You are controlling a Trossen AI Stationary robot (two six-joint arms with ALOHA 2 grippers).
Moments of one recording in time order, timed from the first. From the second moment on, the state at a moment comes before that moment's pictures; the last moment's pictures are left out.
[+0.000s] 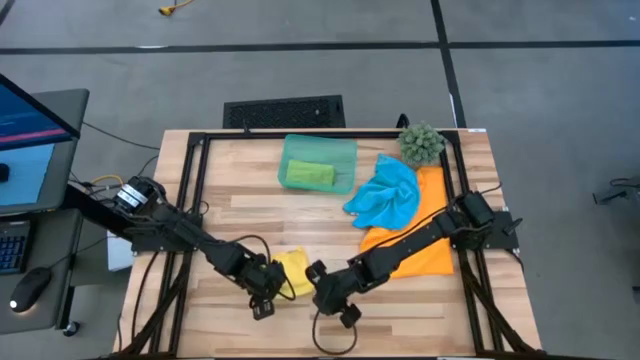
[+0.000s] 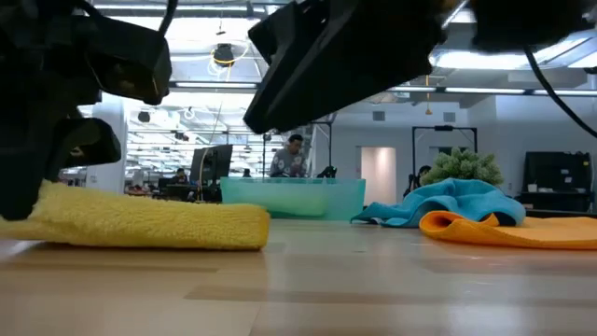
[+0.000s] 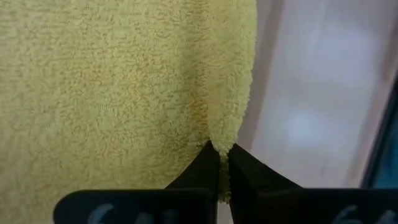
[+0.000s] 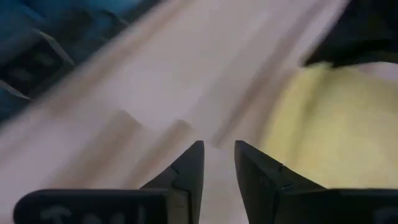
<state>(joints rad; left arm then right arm) -0.53 1.67 0.90 -0.37 0.09 -0.86 0.44 2.03 1.40 -0.22 -0.03 -0.33</state>
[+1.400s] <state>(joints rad) -0.48 1.67 0.90 -0.34 0.17 -0.90 0.33 2.20 1.41 -0.13 -0.06 -0.23</state>
